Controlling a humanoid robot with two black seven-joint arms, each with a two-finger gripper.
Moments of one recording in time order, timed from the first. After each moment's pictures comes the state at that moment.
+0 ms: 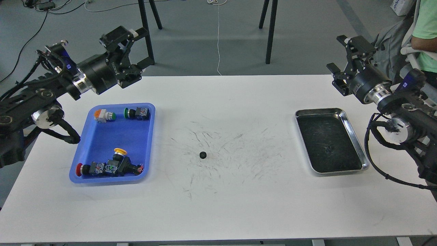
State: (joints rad) left arm -0.90 0.59 -0.51 -0.89 0.54 -0.49 -0.49; right arm 0.77 -0.55 0.58 0.86 -0.39 0.17 0.35
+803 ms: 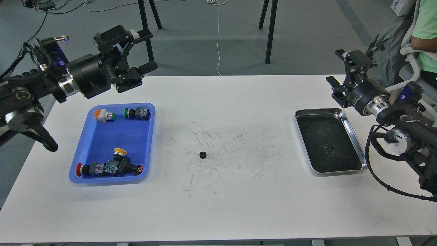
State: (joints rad) left arm -0.93 0.83 -0.34 -1.24 0.51 -0.49 -0.47; right arm 0.71 -0.56 0.57 0.90 -0.40 0.16 0.35
